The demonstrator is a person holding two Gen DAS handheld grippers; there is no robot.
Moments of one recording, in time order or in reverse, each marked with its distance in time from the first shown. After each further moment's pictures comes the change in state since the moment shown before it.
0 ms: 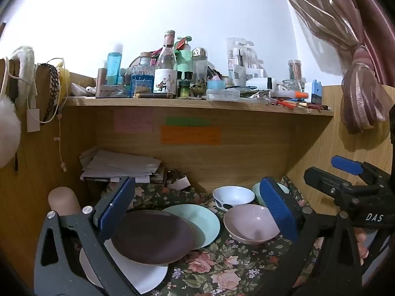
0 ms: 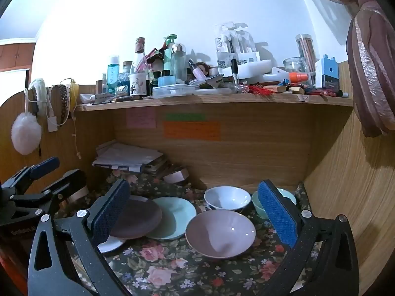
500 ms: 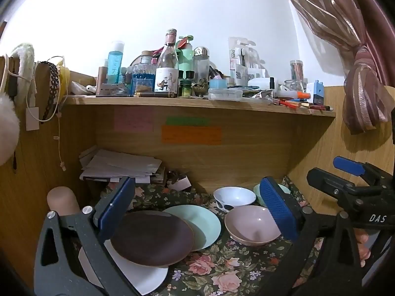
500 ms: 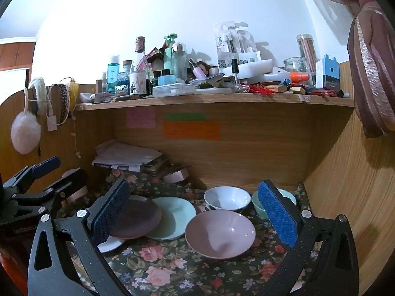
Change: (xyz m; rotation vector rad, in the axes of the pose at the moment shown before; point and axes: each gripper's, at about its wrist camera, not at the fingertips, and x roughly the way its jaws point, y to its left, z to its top) left arm 0.011 0.003 -0.003 -0.013 0.012 0.007; right arm 0.002 0.000 0.001 -0.002 0.005 -0.007
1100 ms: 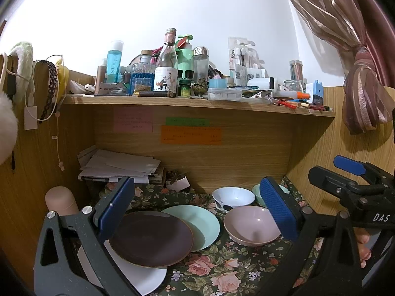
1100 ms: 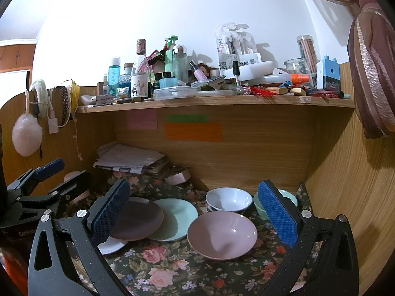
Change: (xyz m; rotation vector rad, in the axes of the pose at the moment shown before) left arm -0.003 -0.002 0.003 -0.002 -0.003 -0.003; right arm -0.002 0.003 0.001 0.002 -0.008 0.004
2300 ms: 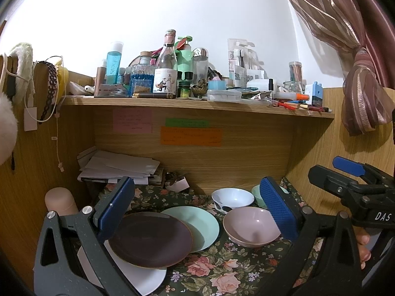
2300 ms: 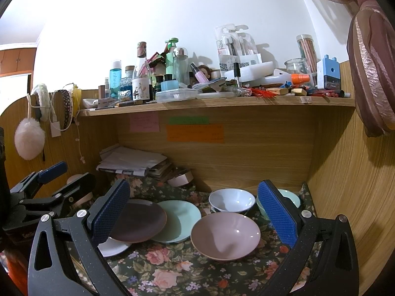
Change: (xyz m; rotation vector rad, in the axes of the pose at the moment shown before) left arm 0.000 -0.002 0.003 -0.003 -0.003 -0.002; right arm -0.002 0.002 0.001 0.016 -0.008 0.010
